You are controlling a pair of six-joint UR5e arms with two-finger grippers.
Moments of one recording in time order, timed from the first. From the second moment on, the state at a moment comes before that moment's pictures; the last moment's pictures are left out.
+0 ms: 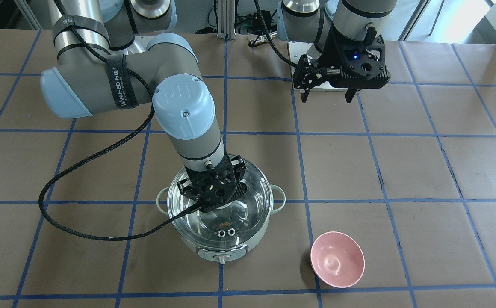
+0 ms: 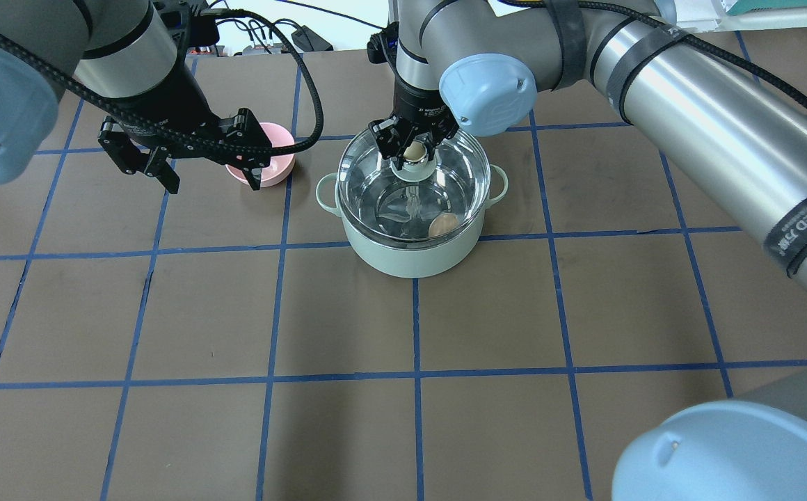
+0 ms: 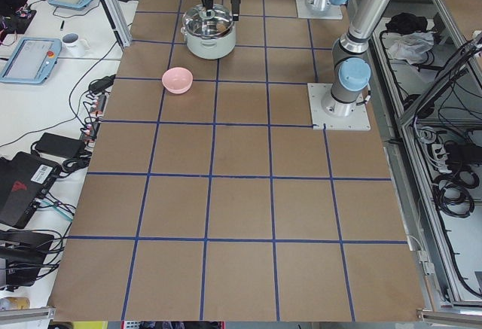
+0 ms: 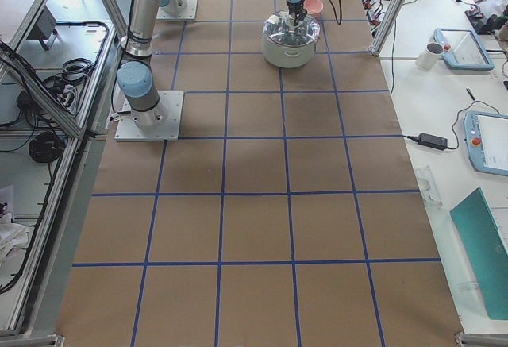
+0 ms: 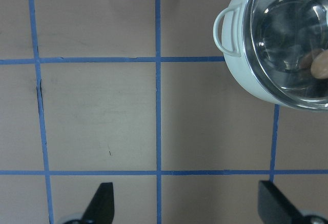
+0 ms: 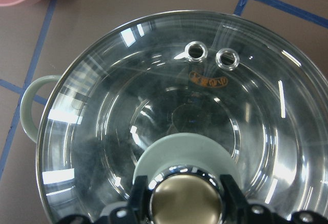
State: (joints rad) left arm -1.65 -1.54 -1.56 -1.62 1.58 -0.09; right arm 1.87 -1.10 1.34 -1.85 -1.44 -0.09
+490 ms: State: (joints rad) left arm -1.65 -1.54 -1.56 -1.62 1.58 -0.09; right arm 1.88 -1.13 1.34 -1.82 -1.44 -0.07
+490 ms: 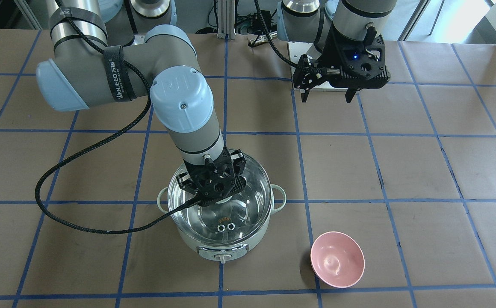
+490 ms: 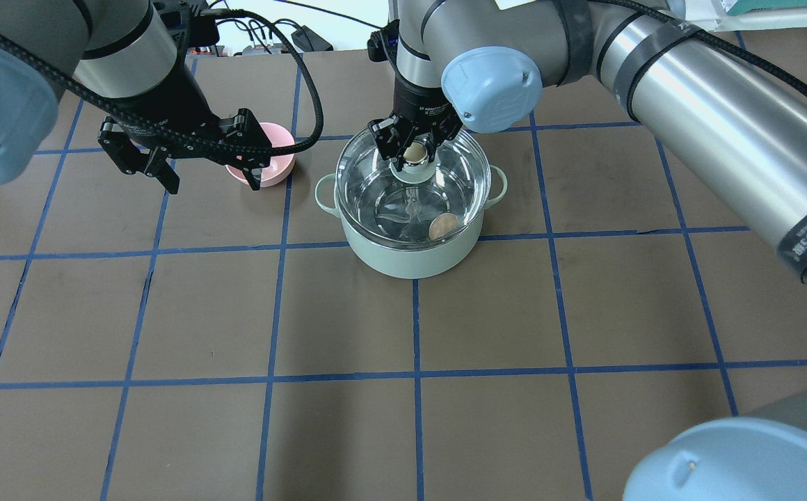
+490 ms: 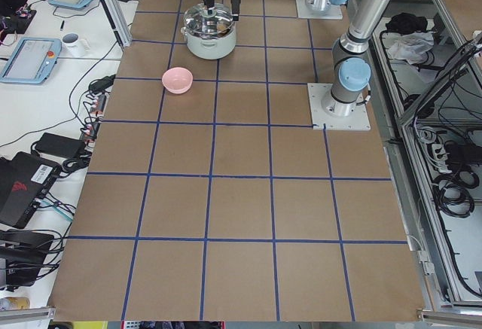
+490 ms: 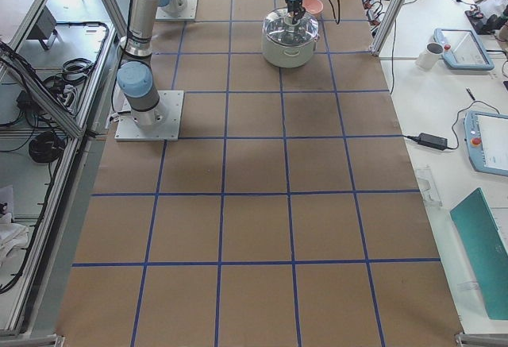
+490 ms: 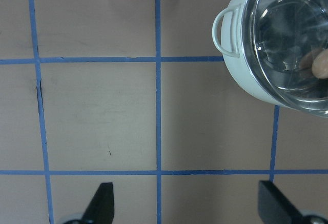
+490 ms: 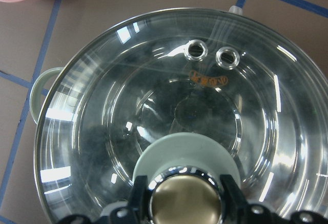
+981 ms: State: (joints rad) left arm -1.65 -1.54 -1.56 -1.62 1.58 -0.09; right arm 1.89 -1.12 1.34 -1.81 -1.44 -0.07
